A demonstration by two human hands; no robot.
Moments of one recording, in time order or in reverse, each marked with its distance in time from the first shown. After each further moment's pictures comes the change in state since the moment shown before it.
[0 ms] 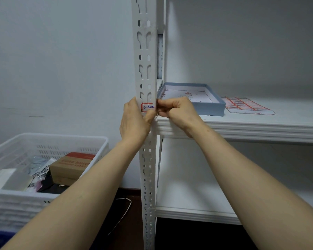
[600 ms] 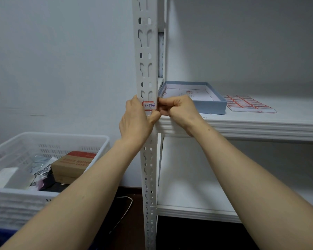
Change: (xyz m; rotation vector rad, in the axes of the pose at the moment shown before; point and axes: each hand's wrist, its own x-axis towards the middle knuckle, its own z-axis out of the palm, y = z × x) left_hand -0.003 0.003 -0.004 0.194 0.000 0.055; right_hand -0.002 -0.001 0.002 0.000 0.008 -0.013
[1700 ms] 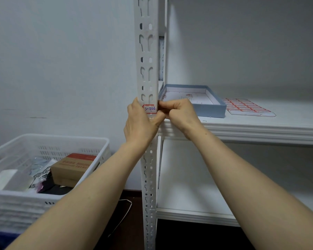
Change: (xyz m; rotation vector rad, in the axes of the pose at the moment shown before) left_hand -0.005 0.009 0.005 -0.163 0.034 -0.068; right_hand 0.005 0.005 0.003 -0.023 0.063 0.000
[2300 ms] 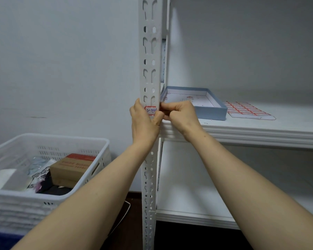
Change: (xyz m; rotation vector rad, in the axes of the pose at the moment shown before) left_hand 0.007 -0.007 0.012 -0.223 -0.009 -0.006; right_hand 0.002 0.003 0.006 0.010 0.054 -0.024
